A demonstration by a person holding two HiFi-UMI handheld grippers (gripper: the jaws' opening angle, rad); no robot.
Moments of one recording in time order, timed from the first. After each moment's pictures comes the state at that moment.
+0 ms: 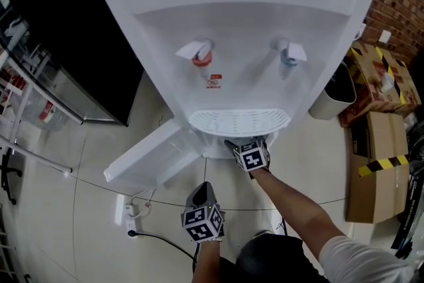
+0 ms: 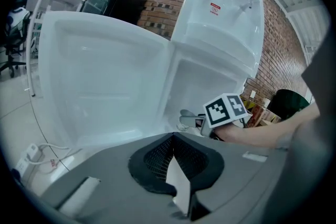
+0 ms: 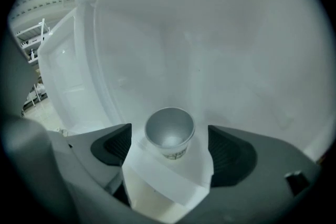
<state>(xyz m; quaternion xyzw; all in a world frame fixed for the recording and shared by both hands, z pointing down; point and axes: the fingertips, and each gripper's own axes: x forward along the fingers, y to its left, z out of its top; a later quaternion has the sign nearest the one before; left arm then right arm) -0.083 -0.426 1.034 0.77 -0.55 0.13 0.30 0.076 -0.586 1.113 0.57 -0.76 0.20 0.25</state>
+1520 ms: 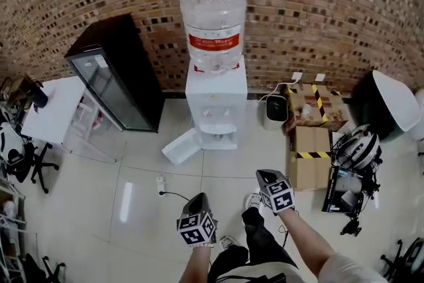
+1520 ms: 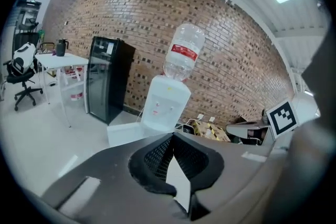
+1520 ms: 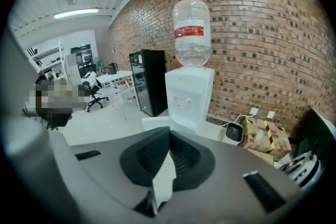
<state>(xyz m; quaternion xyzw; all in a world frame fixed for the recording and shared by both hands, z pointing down) -0.114 -0.109 0.460 0.78 -0.52 0.12 0.31 0.107 -0.134 0.474 0.55 -0.77 0.20 0.26</state>
